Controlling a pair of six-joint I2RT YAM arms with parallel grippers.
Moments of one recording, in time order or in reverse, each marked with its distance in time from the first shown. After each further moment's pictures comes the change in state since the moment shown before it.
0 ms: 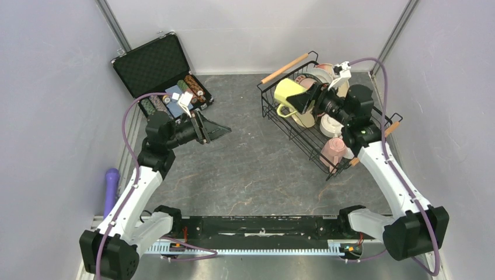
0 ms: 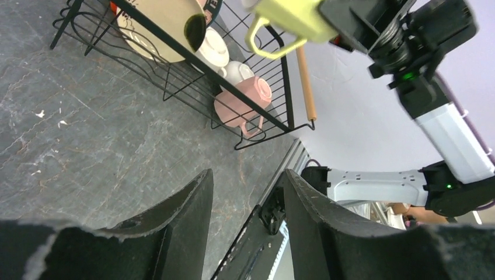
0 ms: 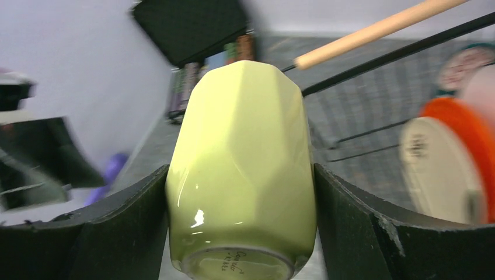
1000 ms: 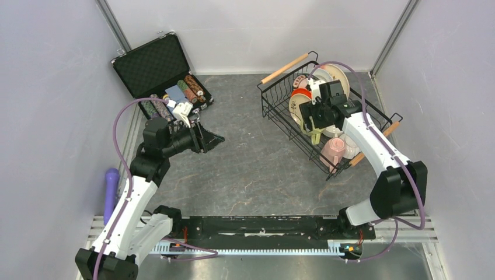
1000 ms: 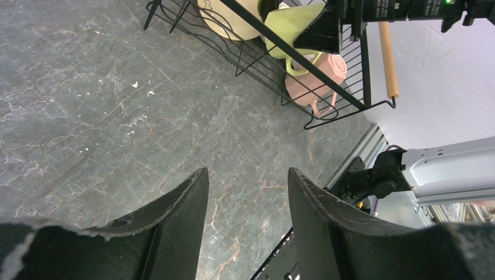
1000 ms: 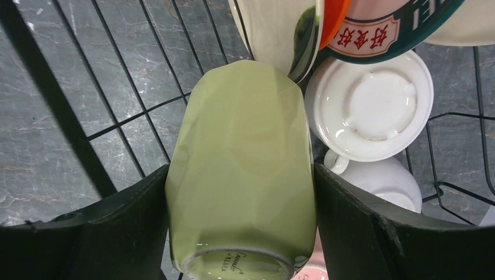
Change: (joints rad) left arm 0.000 -0.120 0.024 -0.354 -0.163 0.333; right arm 0.023 0.312 0.274 -0.785 0.533 -0.613
